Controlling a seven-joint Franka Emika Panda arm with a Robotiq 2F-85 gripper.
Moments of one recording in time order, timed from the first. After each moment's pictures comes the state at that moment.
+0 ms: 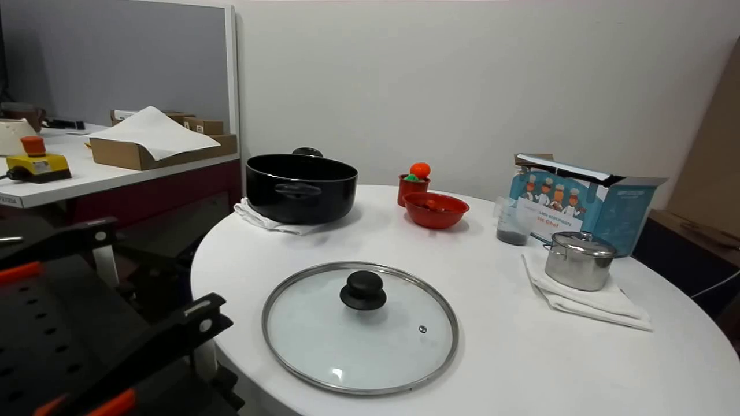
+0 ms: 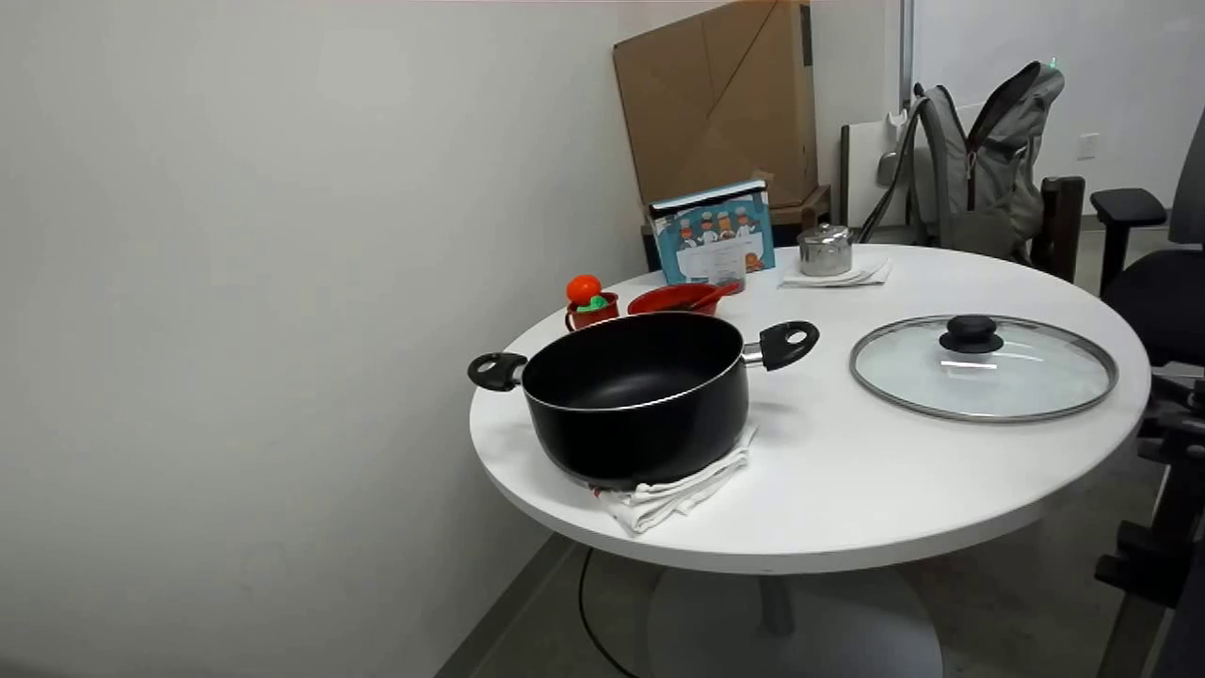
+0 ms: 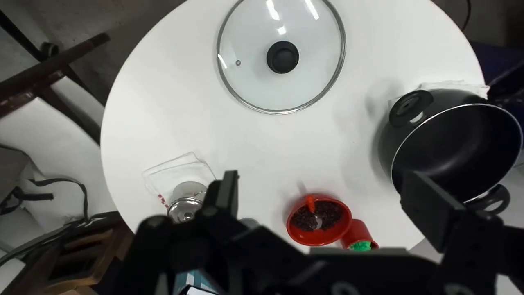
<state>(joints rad) -0.16 -0.72 -0.29 -2.53 -0.11 2.00 -0.28</state>
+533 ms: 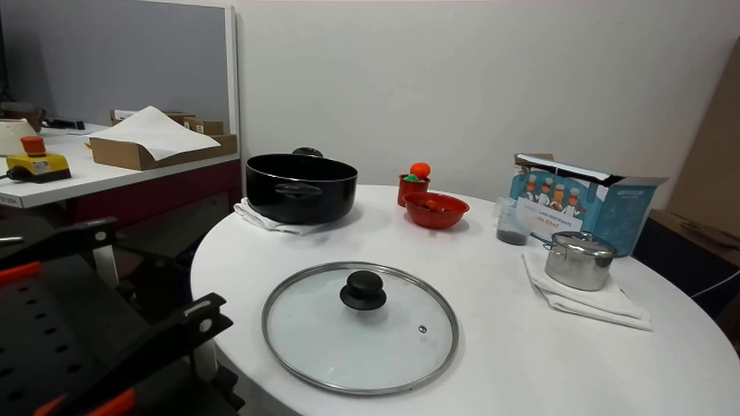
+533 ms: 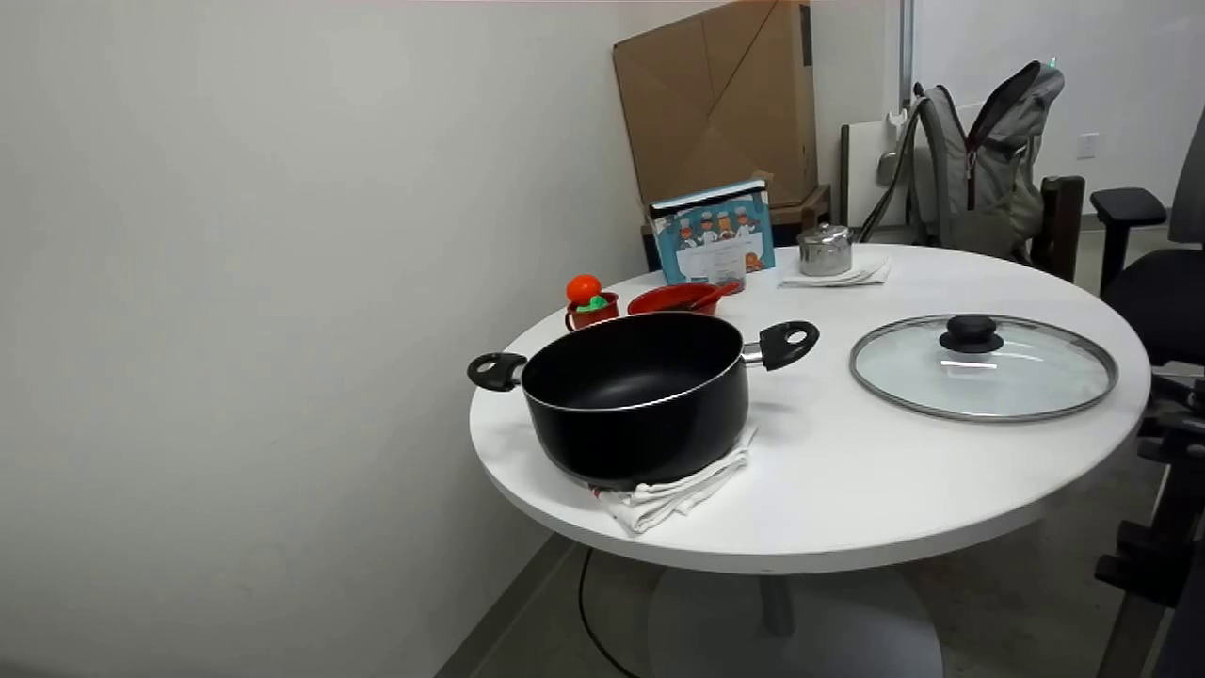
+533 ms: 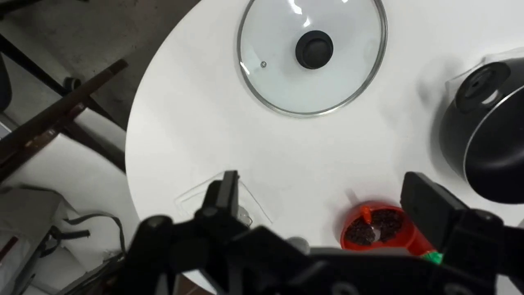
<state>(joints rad) -0.21 -0.51 -0.29 -2.57 -0.11 2.23 -0.19</state>
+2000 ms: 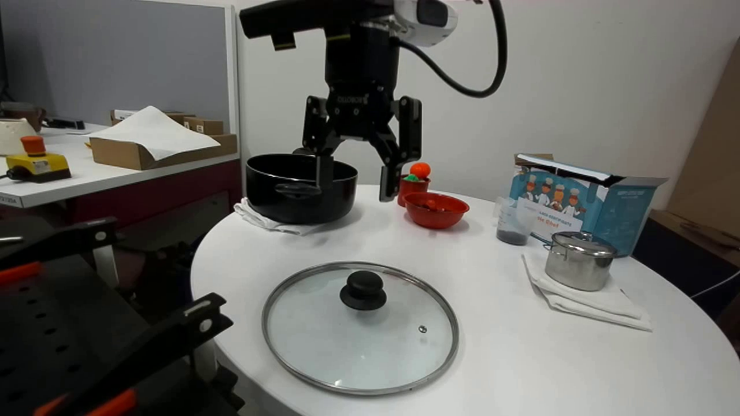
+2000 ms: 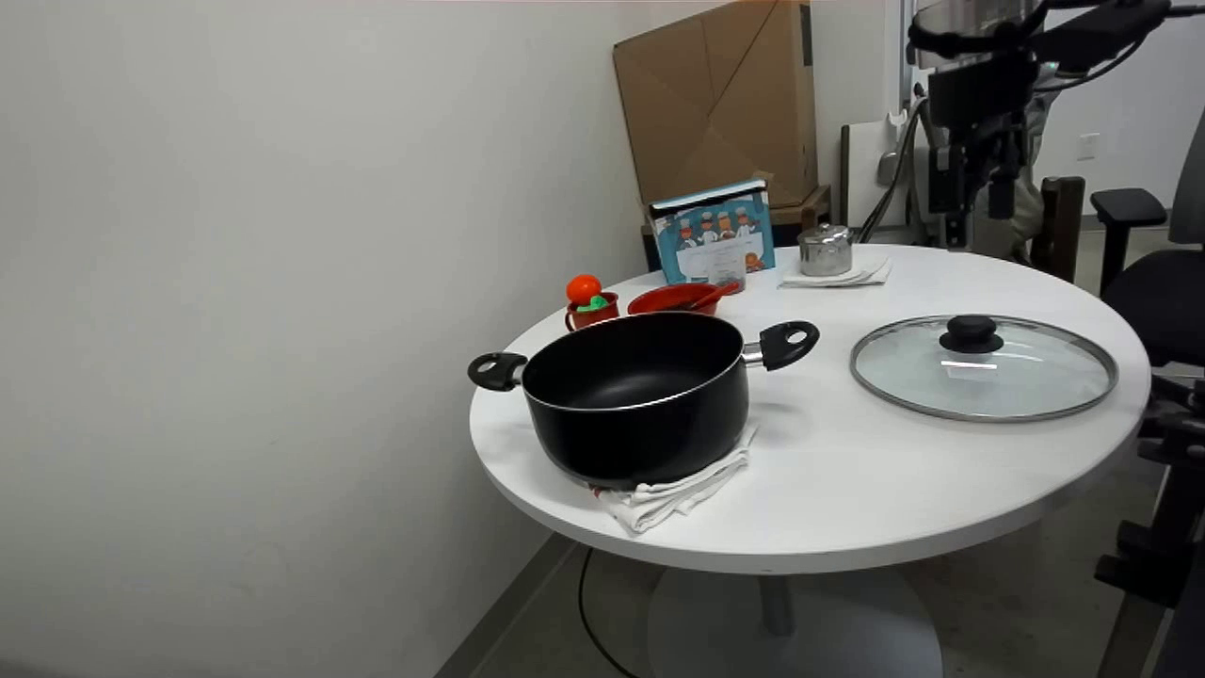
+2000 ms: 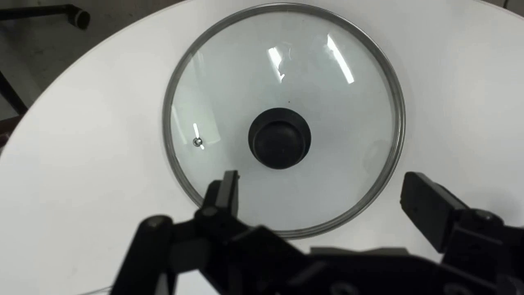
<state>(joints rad) -0.15 0.04 -0.11 -2.69 -0.23 2.70 -0.03</state>
